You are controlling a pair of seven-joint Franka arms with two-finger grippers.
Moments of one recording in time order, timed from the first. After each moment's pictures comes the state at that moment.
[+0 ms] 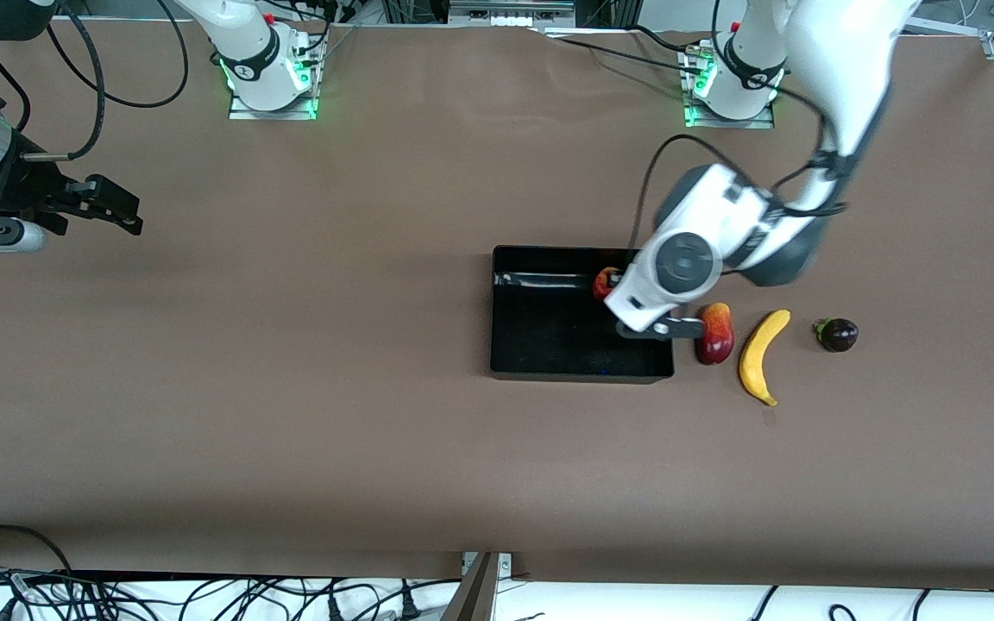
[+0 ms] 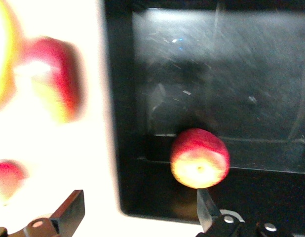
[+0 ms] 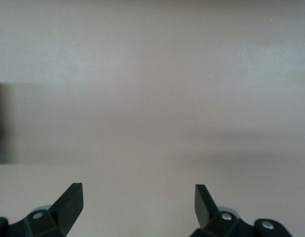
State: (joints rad) left arm -0.05 0.52 -0.43 -1.61 0.18 1.75 -0.56; right arm 0.04 0.06 0.05 -1.56 0.00 1.61 0.08
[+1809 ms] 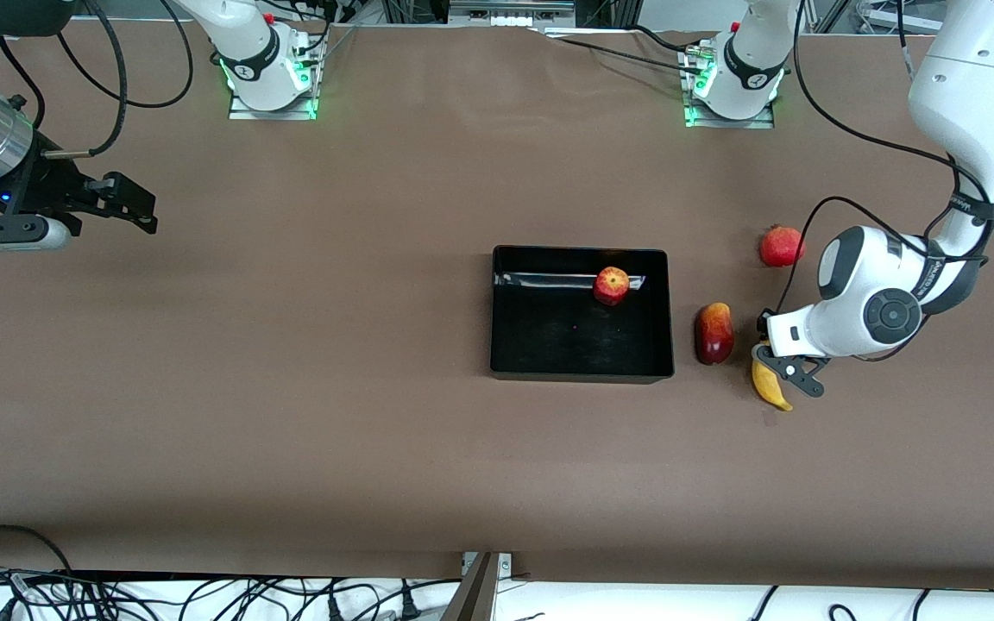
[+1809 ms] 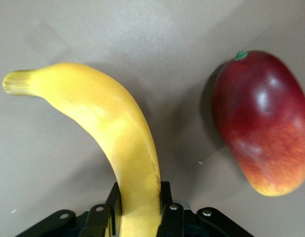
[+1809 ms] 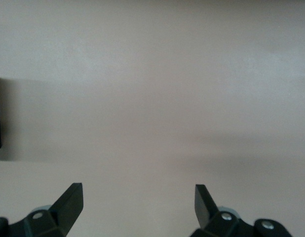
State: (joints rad) left arm 0.37 0.59 -0.41 -1.85 0.34 2.20 0.40; right arm 0.06 0.06 0.06 -1.56 -0.01 1.61 0.08
